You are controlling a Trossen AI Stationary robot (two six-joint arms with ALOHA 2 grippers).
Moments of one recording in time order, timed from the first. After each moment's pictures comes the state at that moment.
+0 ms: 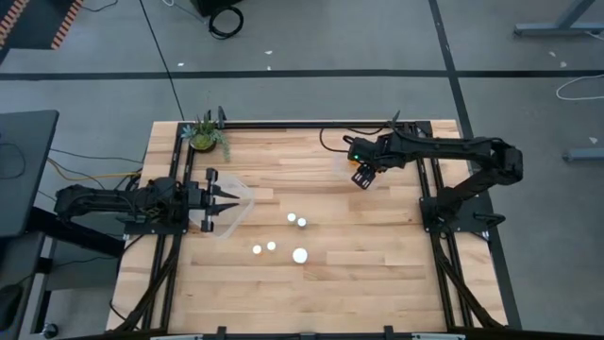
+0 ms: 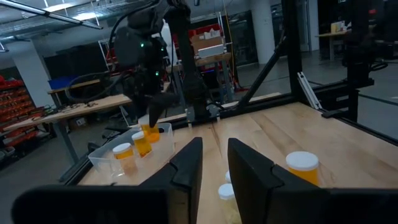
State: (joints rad) left arm 0.02 0.23 0.01 0.32 0.04 0.21; right arm -0.32 1.42 1.04 -0.98 0.33 0.40
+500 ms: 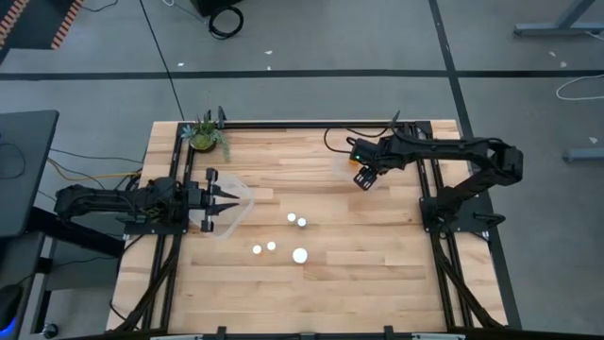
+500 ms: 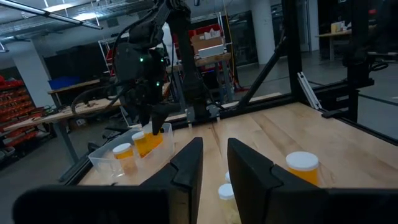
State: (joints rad) left arm 0.02 0.23 0.01 0.32 0.04 0.21; right arm -0.37 1.42 0.94 -0.90 0.28 0.41
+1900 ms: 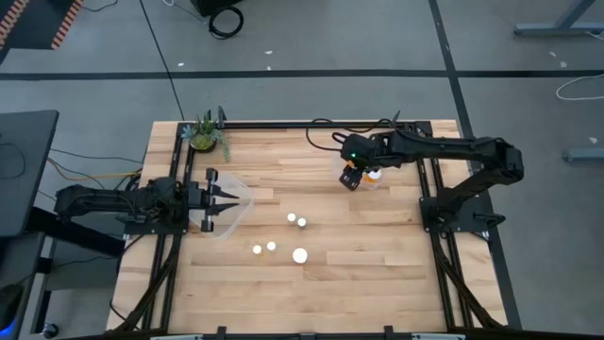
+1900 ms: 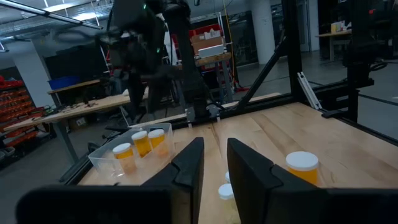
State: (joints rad) left arm 0.02 0.23 0.01 0.32 0.04 0.21; right arm -0.21 1.42 1.20 -0.90 0.26 0.37
